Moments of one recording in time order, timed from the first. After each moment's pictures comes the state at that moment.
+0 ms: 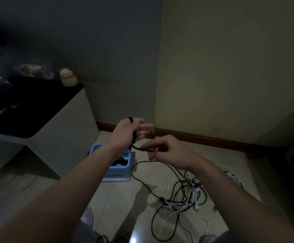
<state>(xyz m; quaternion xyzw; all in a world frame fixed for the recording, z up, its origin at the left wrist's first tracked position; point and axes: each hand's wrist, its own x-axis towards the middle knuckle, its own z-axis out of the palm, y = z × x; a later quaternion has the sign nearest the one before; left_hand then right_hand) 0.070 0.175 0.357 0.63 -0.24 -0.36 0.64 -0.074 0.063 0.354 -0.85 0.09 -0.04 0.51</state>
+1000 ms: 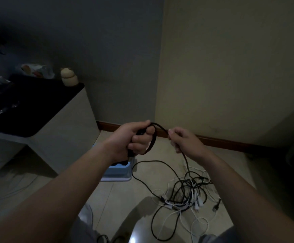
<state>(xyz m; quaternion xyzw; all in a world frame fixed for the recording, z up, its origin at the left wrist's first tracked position) 0.057 0.191 0.385 0.42 -0.19 -0.65 0.60 -0.075 0.017 0.323 -0.77 0.23 -0.13 0.59</state>
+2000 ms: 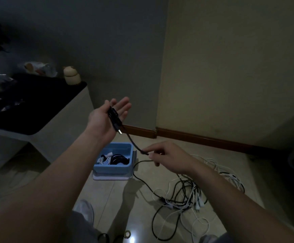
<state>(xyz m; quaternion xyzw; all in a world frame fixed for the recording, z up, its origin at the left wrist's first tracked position) 0.110 0.201 0.383 0.38 -0.05 -0.36 0.85 -0.066 0.064 0.322 -0.88 0.13 0.00 0.46</state>
